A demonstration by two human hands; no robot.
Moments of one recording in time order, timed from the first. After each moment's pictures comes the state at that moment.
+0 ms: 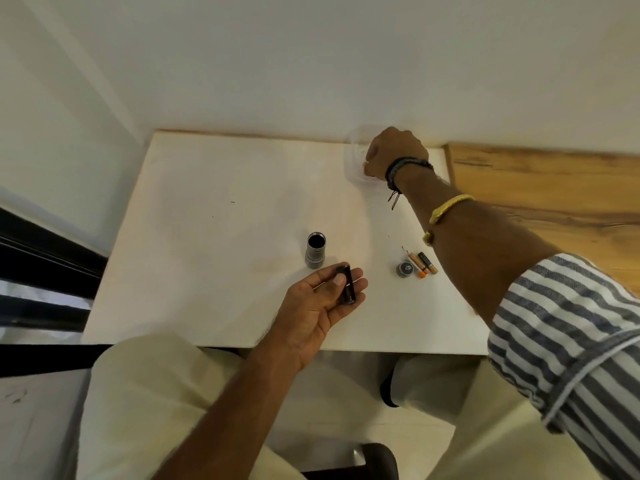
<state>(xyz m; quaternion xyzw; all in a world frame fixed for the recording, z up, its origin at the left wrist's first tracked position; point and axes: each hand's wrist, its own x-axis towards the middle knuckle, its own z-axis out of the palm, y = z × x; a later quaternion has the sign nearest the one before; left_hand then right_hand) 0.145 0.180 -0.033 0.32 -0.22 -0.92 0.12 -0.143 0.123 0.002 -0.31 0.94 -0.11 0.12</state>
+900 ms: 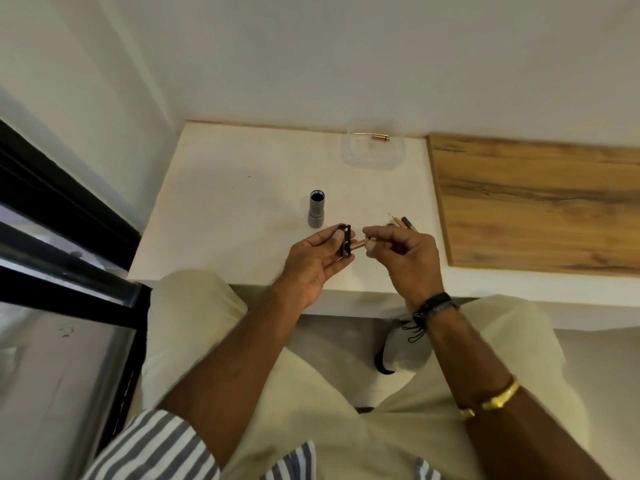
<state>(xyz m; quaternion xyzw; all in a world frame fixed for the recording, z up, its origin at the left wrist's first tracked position) 0.165 0.206 -0.012 0.33 -0.34 -0.87 0.15 0.058 0.339 0.026 -0.24 0.75 -0.56 0.24</state>
